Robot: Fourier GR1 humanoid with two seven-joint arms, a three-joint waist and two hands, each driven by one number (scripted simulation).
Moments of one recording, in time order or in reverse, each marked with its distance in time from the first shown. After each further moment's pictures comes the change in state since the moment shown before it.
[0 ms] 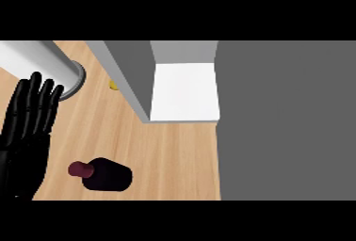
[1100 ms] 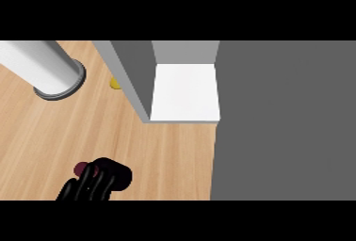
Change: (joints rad) left arm 0.497 -0.062 -0.629 -0.337 -0.035 0.096 0.093; right arm 0.179 -0.086 0.072 -0.294 -0.259 0.199 0.260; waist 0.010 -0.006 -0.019
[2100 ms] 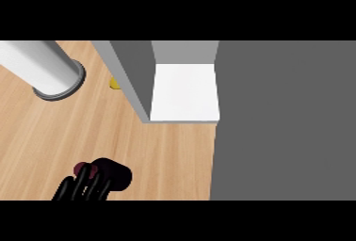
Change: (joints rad) left arm -0.022 0.055 -0.079 -0.051 -0.045 0.191 0.133; right arm -0.134 0.009 0.012 -0.022 0.022 -0.079 0.171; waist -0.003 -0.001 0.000
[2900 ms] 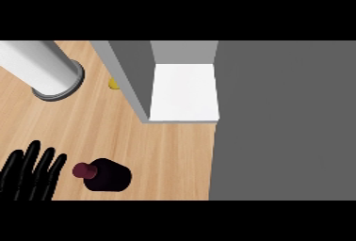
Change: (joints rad) left arm -0.041 0.069 0.356 0.003 0.125 -0.034 0.029; right arm -0.040 -0.009 -0.036 -0.008 0.012 -0.006 0.038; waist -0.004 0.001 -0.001
